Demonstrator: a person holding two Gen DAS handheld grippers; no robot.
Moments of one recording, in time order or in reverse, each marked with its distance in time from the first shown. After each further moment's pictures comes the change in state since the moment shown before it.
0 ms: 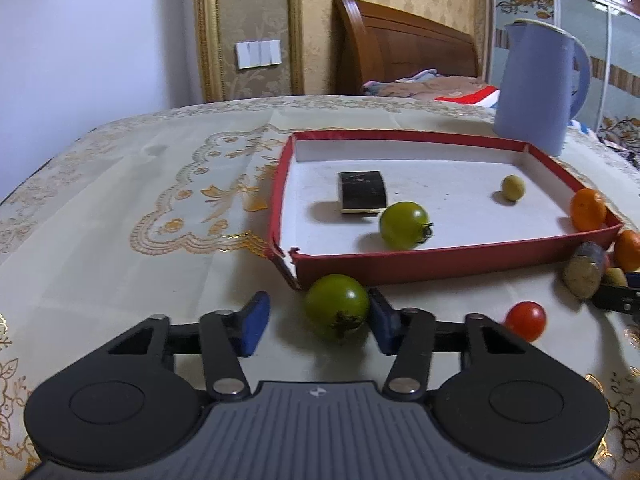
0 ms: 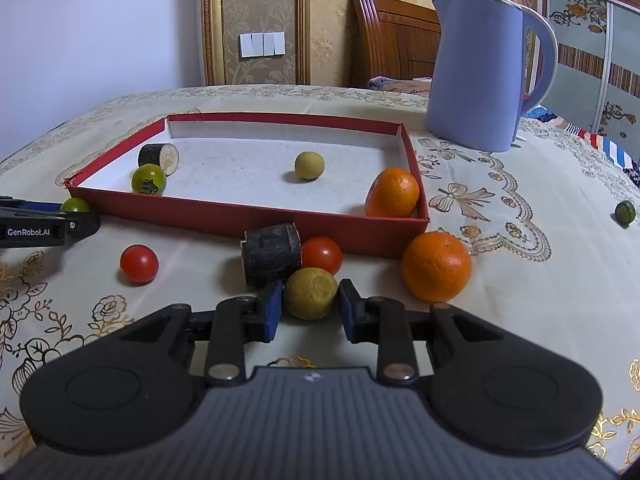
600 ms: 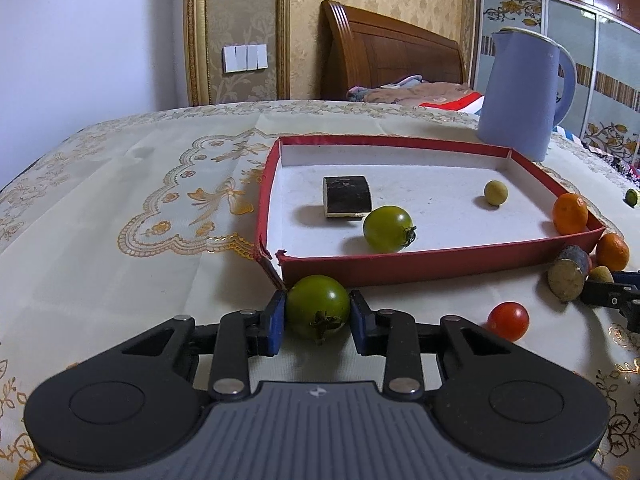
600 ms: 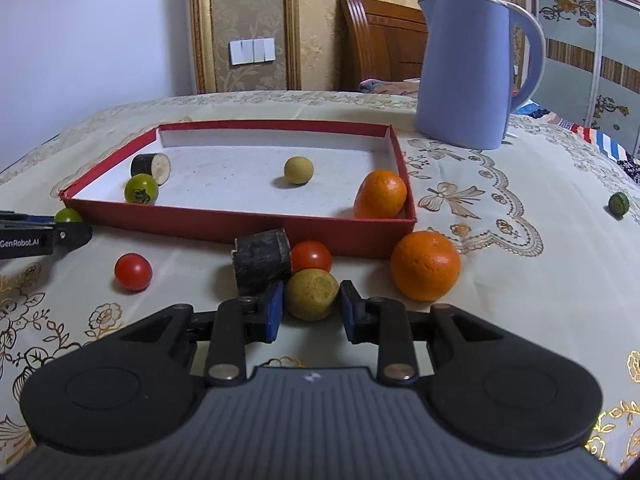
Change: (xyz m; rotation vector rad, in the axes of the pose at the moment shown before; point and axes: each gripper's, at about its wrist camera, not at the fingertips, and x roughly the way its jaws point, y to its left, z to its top) left arm -0.003 0.002 -0.001 -0.008 -0.018 -0.051; right arm -0.005 -0.008 -0.001 0.045 -0.019 -0.011
